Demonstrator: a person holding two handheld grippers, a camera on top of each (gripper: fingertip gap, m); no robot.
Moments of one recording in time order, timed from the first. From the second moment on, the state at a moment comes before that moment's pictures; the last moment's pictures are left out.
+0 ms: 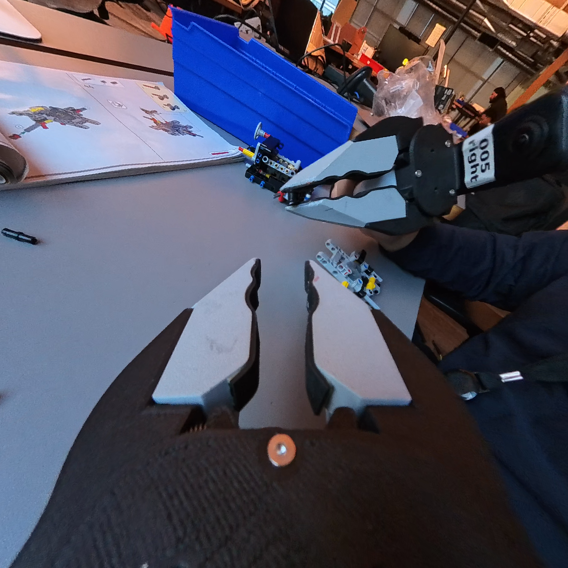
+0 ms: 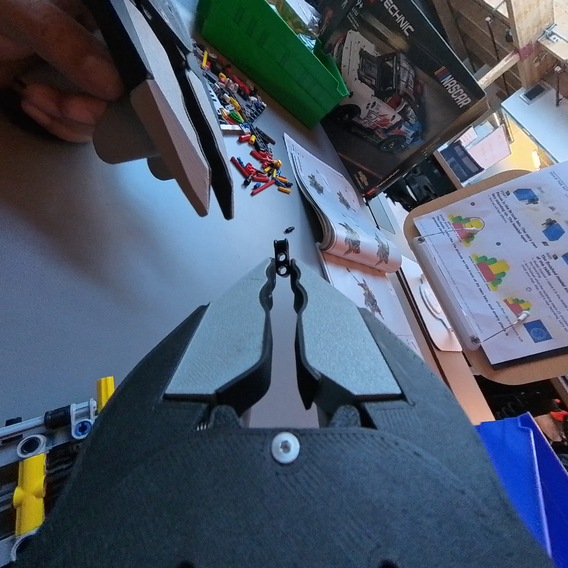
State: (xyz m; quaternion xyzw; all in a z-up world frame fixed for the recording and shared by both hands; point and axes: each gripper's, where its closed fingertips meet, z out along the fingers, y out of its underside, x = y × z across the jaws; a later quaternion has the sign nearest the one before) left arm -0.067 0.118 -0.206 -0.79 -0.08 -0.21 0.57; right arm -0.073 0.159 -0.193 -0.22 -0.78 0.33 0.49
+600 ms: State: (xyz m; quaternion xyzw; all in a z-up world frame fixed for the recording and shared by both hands) left arm -0.065 0.117 -0.200 -0.78 -0.06 -0.18 0.59; right arm -0.077 0.167 -0.190 -0.26 -0.76 0.38 0.46
